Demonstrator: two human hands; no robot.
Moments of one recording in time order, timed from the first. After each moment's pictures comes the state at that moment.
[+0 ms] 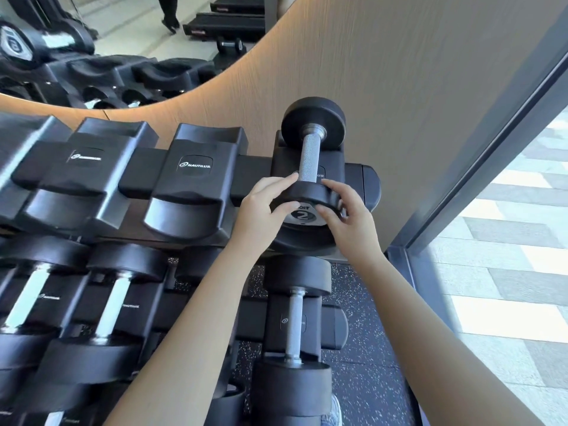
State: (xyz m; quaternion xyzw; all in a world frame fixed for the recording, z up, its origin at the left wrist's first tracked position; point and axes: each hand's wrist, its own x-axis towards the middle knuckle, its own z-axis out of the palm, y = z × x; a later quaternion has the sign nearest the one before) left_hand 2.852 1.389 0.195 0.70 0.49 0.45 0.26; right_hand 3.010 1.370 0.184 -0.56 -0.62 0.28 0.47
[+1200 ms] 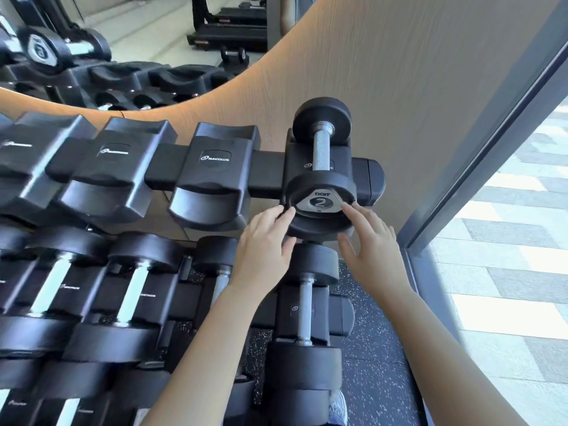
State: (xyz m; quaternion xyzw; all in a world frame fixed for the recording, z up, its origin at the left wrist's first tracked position) left_hand 2.821 1.306 0.174 0.78 0.54 0.32 0.08; right_hand 3.004 1.289 0.176 -0.64 -0.69 0.07 0.33
